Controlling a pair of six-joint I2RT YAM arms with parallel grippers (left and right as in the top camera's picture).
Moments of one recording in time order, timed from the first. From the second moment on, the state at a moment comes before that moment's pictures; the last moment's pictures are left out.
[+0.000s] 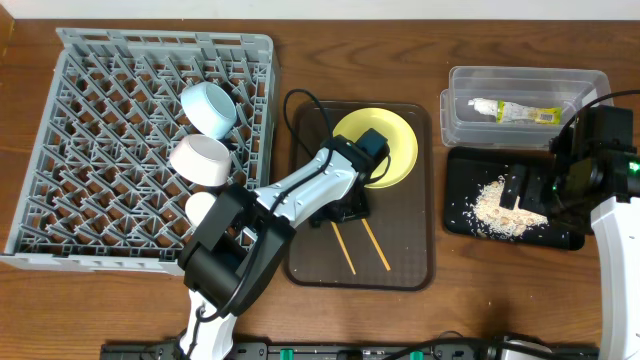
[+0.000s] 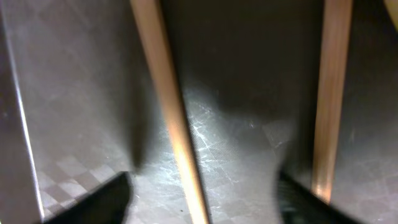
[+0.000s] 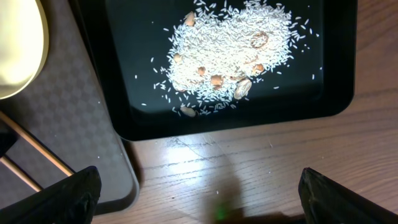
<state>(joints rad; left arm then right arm) -0.70 2.05 1.39 -0.99 0.01 -0.93 -0.18 1.32 1.25 -1.29 -0.03 0.18</state>
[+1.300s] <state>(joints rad) -0.62 2.02 1.35 -0.91 0.06 -0.87 -0.18 1.32 1.25 -1.29 -0.03 0.18</state>
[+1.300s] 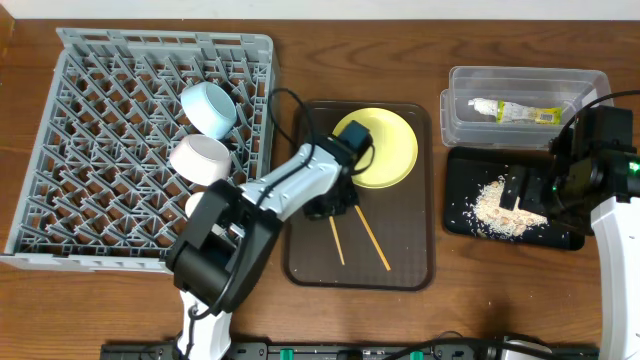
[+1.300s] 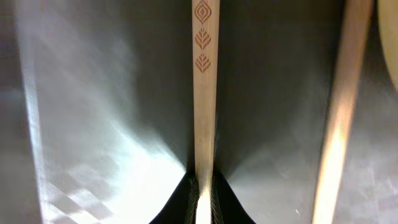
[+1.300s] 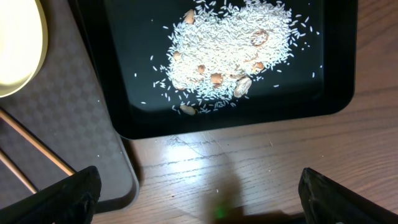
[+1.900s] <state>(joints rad) -0.40 1.59 1.35 -0.93 -0.05 -0.32 -0.18 1.32 1.25 -1.29 -0.03 0.18</state>
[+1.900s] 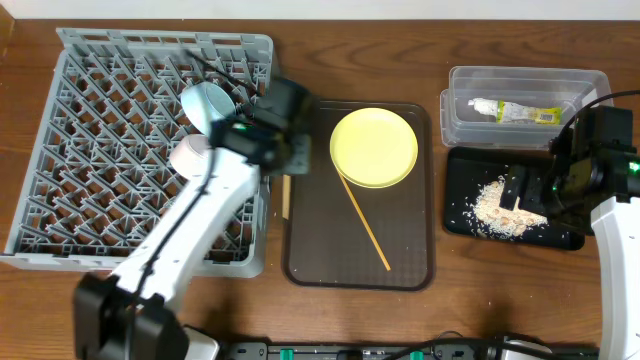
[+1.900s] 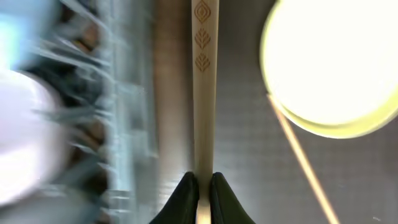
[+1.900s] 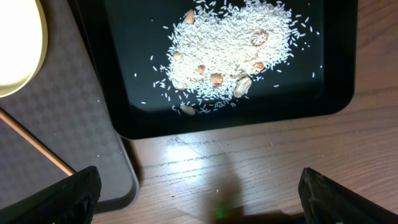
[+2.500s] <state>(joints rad) -0.19 1.69 1.35 -0.85 -0.06 -0.09 -0.18 1.32 1.25 -1.29 -0.03 0.18</state>
